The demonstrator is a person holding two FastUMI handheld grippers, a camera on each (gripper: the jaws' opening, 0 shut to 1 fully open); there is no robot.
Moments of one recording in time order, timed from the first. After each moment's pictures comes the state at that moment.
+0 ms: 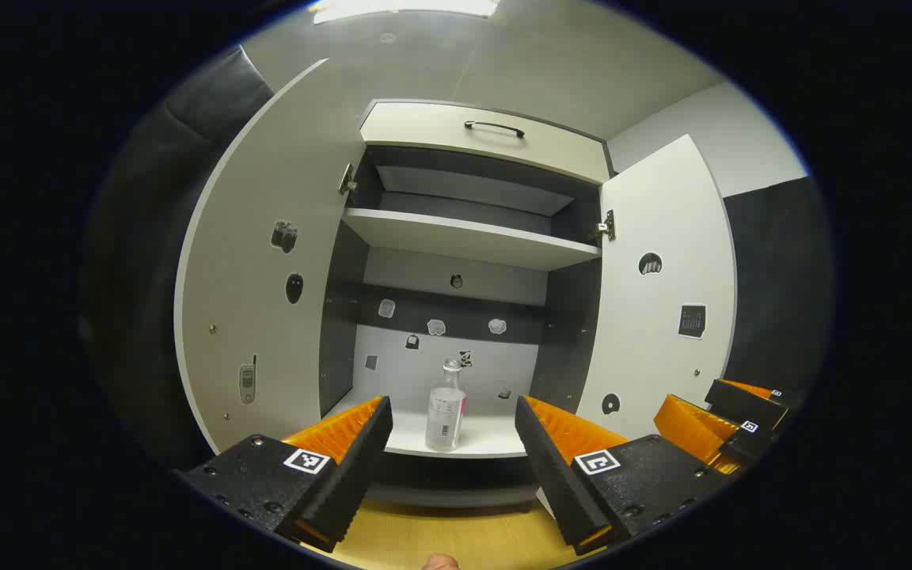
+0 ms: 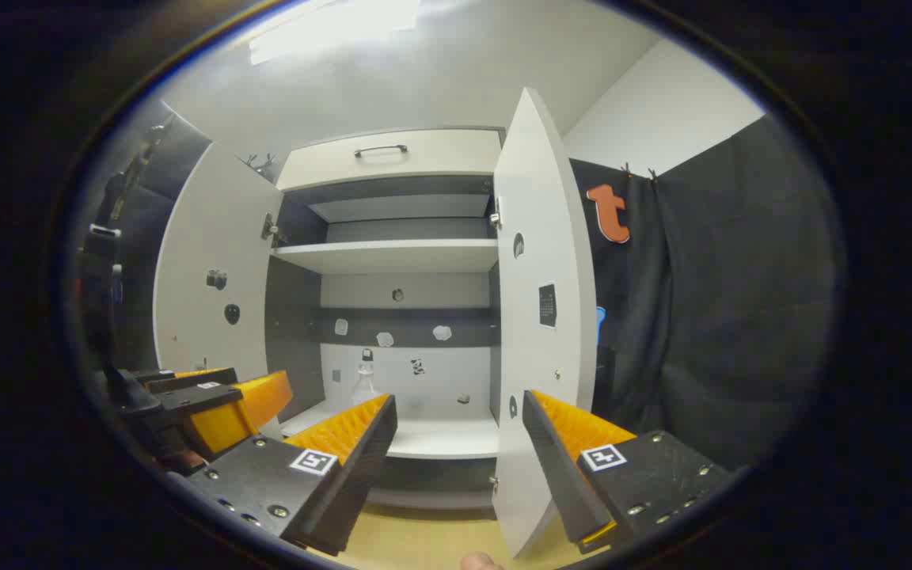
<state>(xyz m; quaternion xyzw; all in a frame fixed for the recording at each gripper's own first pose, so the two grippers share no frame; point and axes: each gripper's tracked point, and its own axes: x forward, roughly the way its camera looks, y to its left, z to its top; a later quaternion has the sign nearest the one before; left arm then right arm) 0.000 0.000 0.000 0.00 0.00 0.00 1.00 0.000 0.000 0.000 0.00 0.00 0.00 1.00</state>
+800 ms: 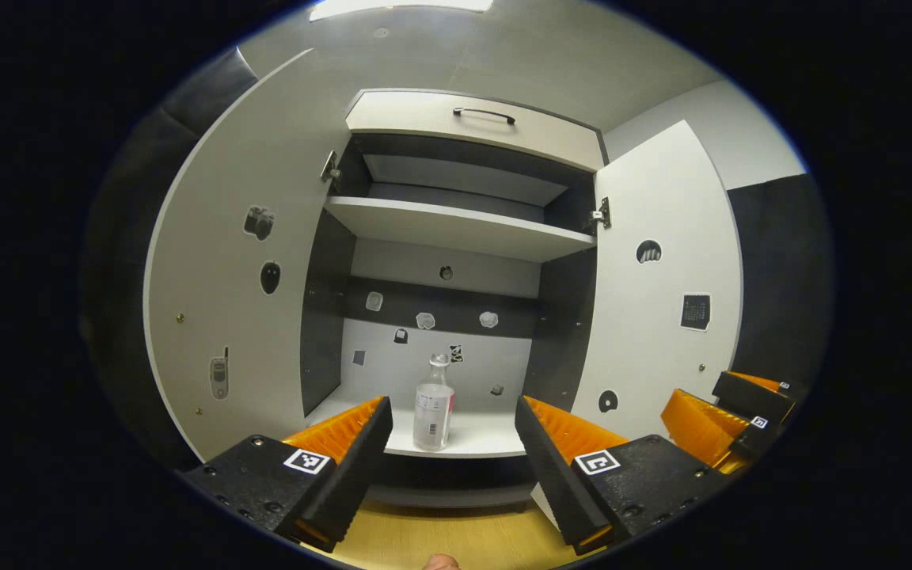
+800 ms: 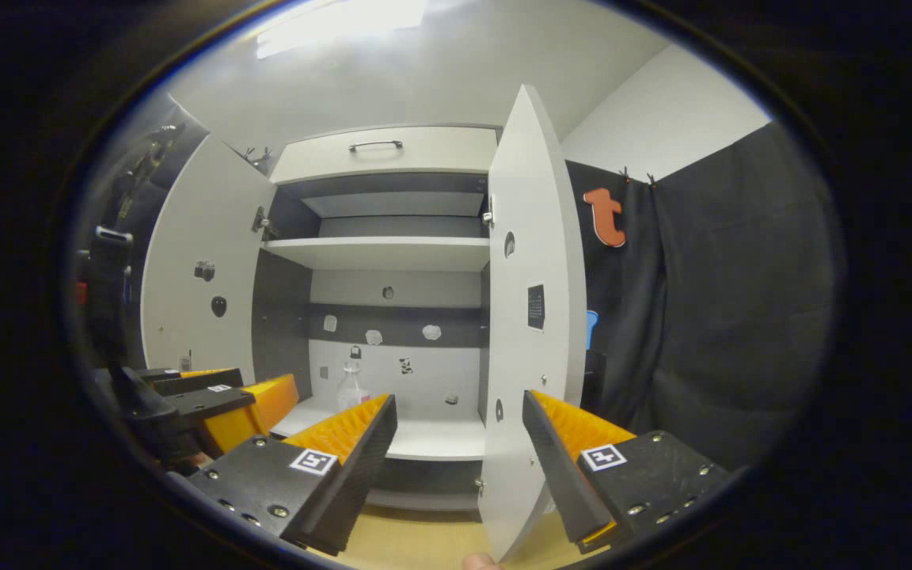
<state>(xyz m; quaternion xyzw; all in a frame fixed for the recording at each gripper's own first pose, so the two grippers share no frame) 0.029 -0.012 -0.015 0.00 0.01 -0.01 1.00 0.009 -0.016 0.000 -0.02 0.00 -0.01 1.00</state>
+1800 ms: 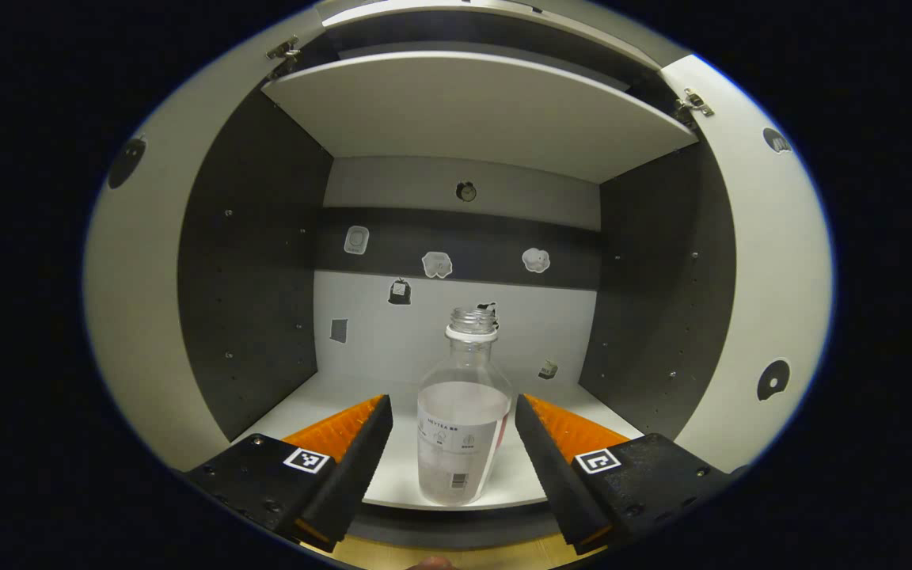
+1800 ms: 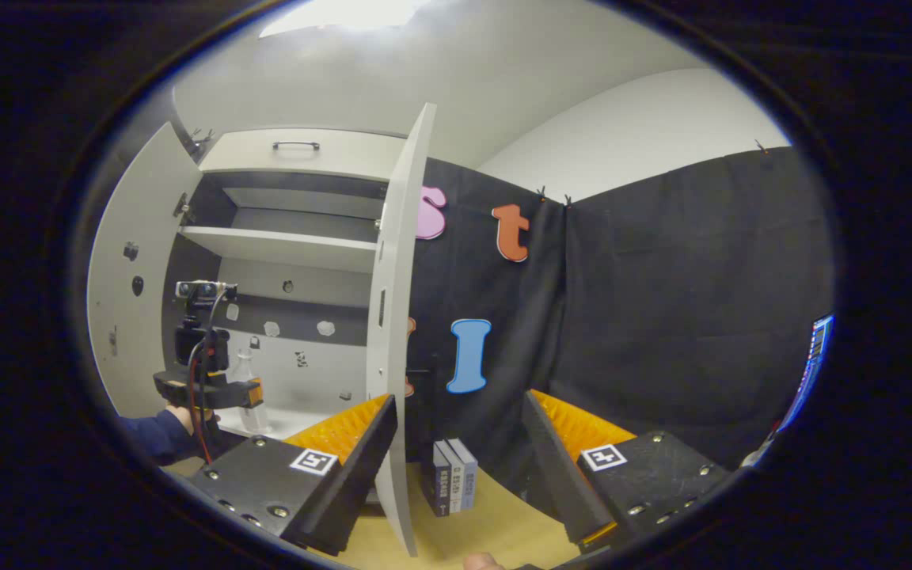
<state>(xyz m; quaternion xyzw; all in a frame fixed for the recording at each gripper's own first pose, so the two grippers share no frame) 0.242 0.032 -0.124 0.02 0.09 0.02 1.00 -0.048 -0.136 0.012 -0.06 -0.02 -0.19 0.98</state>
